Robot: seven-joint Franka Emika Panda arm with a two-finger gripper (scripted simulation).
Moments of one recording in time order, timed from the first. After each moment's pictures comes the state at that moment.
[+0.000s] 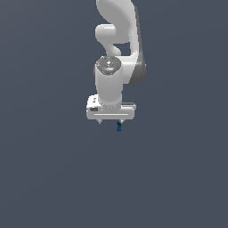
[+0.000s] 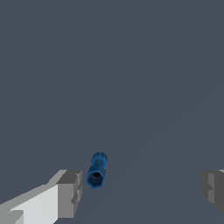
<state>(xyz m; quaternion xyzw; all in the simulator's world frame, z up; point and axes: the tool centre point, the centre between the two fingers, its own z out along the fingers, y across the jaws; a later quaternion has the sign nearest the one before) -0.009 -0.015 0.158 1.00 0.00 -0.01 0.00</state>
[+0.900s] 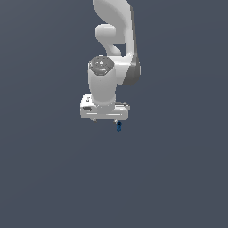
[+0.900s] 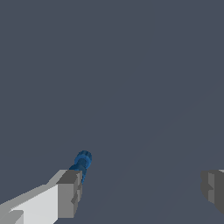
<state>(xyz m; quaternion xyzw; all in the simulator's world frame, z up) -0.012 -0.042 0.157 1.00 -0.01 -0.02 0.01</state>
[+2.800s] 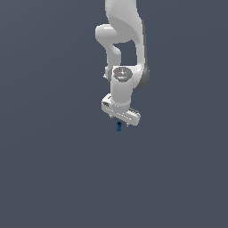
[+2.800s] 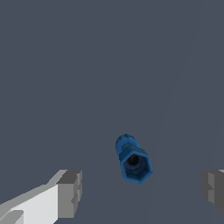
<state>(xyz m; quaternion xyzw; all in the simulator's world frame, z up) -0.060 0.030 0.093 0.96 -0.26 0.00 0.00</state>
